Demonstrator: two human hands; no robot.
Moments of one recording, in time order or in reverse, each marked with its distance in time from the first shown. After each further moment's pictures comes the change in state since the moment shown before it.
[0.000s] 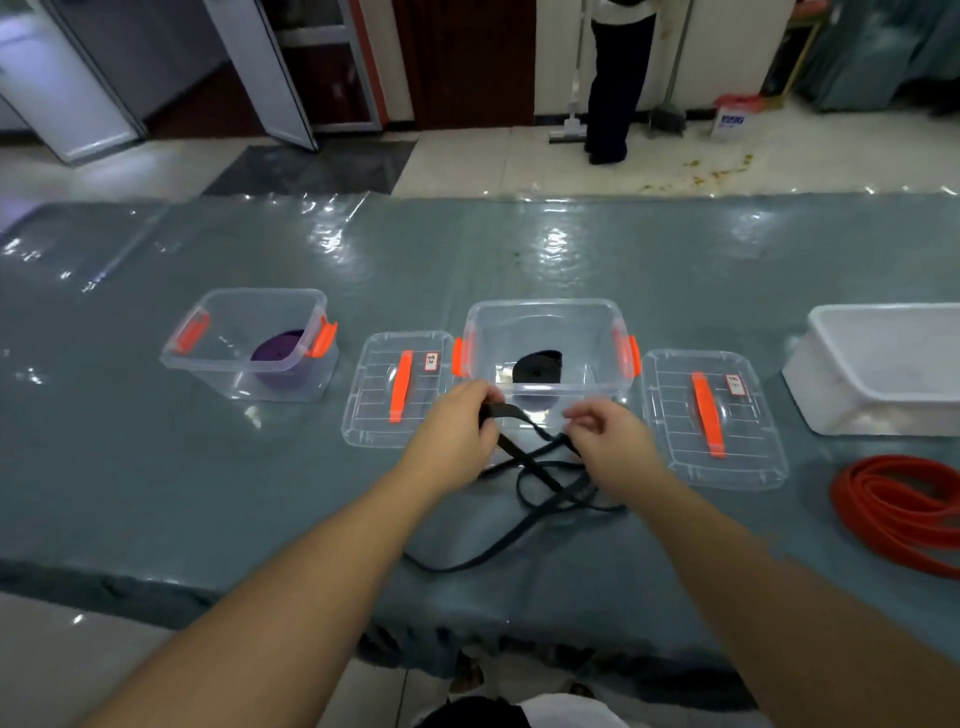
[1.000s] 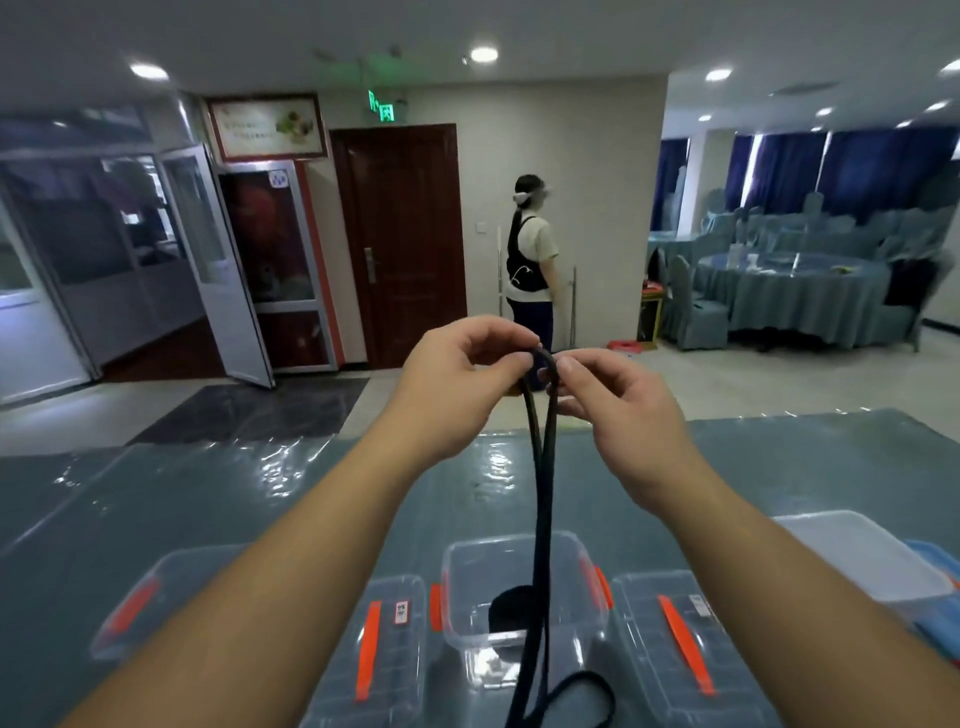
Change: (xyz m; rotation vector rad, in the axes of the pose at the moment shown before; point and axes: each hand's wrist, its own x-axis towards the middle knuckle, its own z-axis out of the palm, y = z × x) left_hand 0.051 0.193 -0.243 -0.582 0.248 0.580; right_hand -0.035 -0.273 -0.129 0.407 0.270 -0.684
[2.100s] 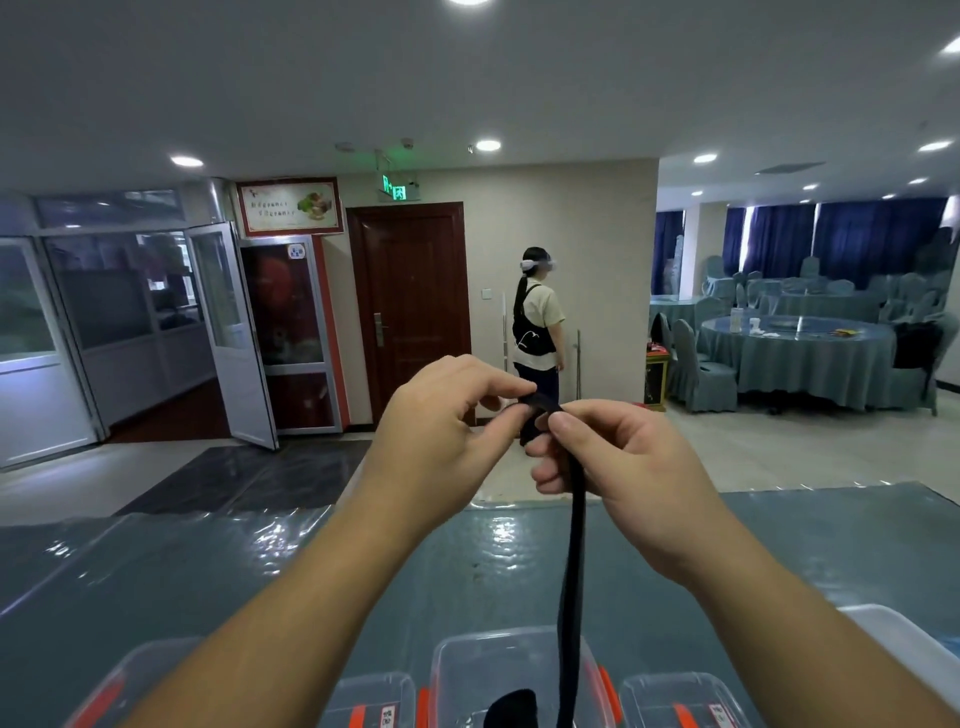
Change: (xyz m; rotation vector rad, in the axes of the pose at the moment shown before) left_hand 0.021 0.030 -0.003 0.557 0.216 0.556; right_hand 0.018 -0.045 -0.019 0.168 -0.142 -0.017
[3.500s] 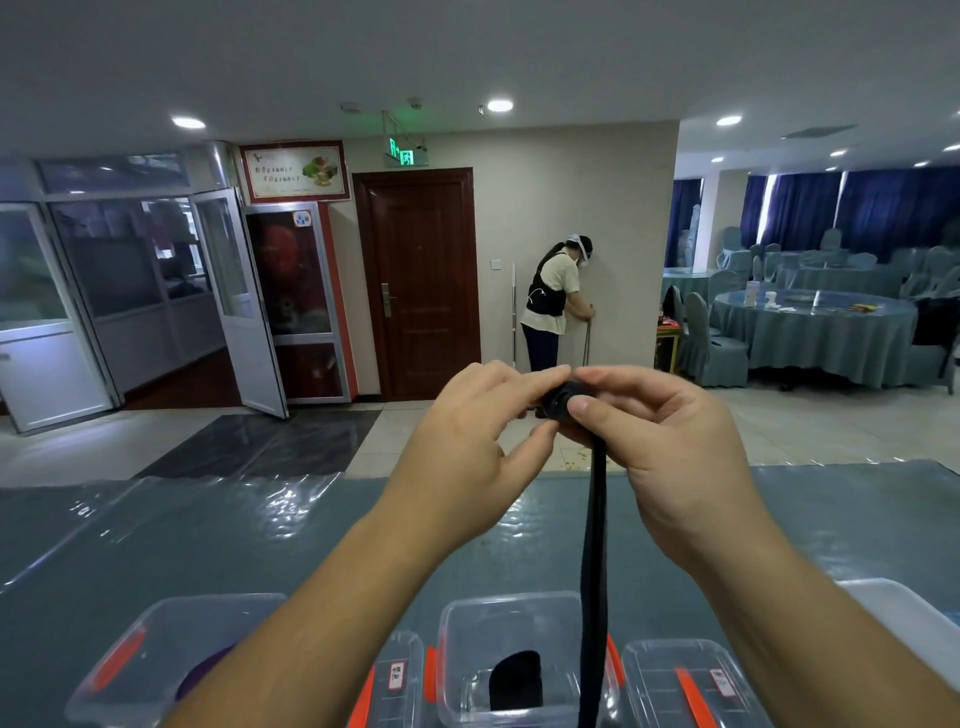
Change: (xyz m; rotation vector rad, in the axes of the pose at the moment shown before) left_hand -0.029 0.003 0.017 0.013 -0.141 -0.045; right_hand -0.008 0.002 0.006 0.150 0.220 0.005
